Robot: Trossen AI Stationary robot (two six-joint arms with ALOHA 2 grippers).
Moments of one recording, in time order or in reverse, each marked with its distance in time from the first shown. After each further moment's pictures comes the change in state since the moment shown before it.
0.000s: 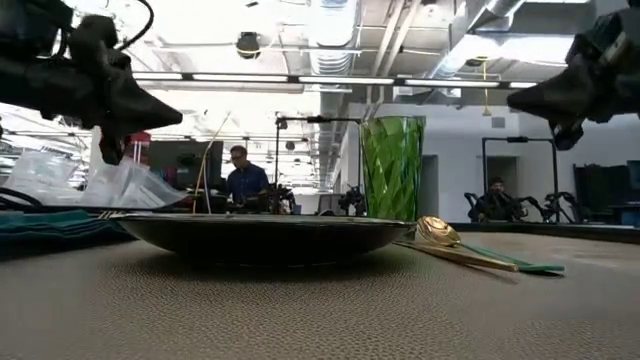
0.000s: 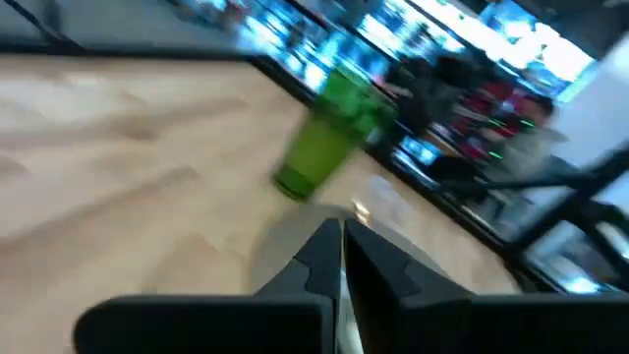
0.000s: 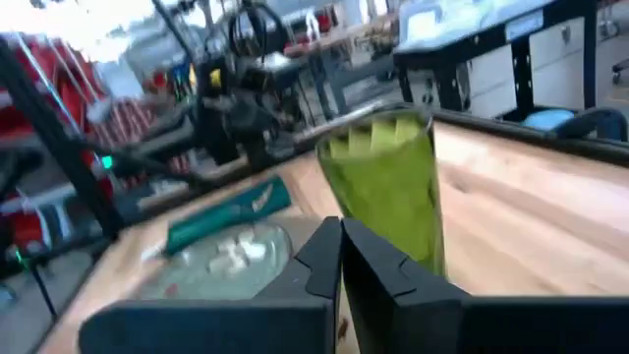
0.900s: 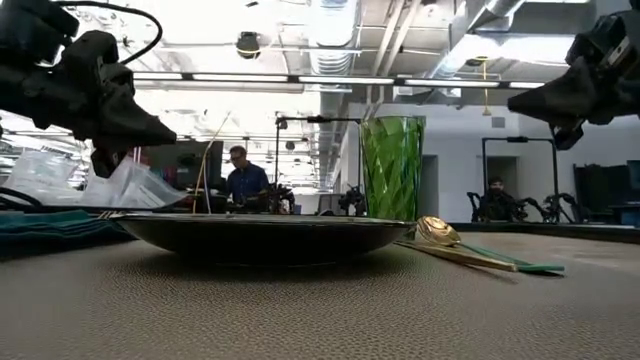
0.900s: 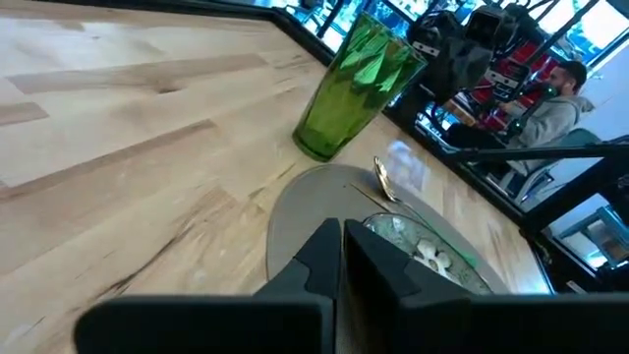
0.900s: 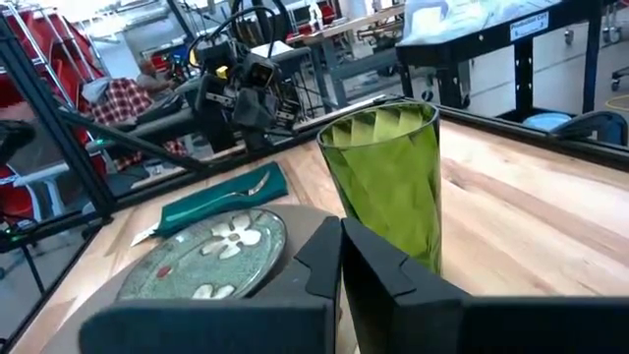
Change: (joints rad) left arm 0.000 0.013 -0.002 -0.087 0.003 -0.022; right arm 0.000 0.024 -0.001 -0.007 -0.003 -0.010
